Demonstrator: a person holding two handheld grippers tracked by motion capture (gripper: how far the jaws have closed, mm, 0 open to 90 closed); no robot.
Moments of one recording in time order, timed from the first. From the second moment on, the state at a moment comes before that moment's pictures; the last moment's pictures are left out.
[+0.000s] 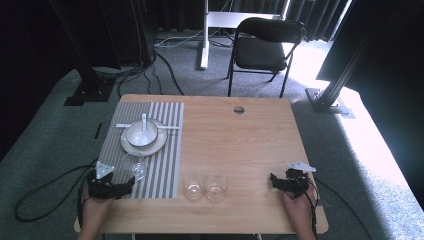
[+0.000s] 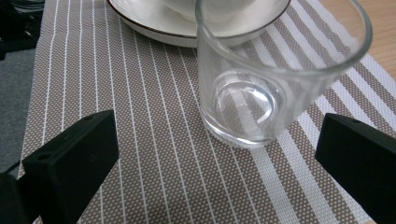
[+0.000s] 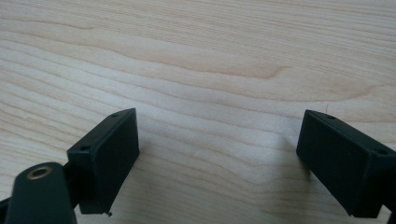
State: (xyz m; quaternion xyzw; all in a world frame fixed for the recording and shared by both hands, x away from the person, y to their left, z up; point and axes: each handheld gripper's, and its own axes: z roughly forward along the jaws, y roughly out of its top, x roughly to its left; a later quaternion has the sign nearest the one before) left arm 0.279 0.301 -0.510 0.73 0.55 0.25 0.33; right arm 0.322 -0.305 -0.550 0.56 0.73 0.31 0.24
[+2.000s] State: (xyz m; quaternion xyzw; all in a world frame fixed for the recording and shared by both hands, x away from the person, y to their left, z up) left arm 0.171 0.346 -0.543 0.71 0.57 0.28 0.30; right arm 0.322 -0.305 -0.550 0.56 0.73 0.31 0.24
